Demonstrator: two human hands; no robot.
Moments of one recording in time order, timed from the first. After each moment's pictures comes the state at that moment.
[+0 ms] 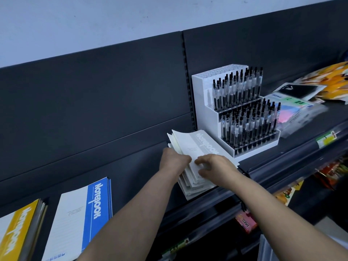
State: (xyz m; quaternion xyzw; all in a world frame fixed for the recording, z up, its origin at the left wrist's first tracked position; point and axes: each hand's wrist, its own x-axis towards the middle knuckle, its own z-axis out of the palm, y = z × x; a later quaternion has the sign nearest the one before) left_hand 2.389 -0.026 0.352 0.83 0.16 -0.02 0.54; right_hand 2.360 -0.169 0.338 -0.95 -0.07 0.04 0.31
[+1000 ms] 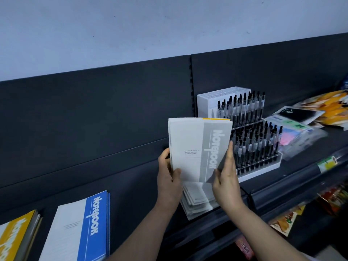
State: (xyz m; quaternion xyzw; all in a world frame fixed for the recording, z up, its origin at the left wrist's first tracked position) left_hand 2.357 -0.008 0.340 0.76 -0.05 0.21 0.61; right_hand 2.351 -0.156 0.334 -0.82 -0.06 -0.28 0.49
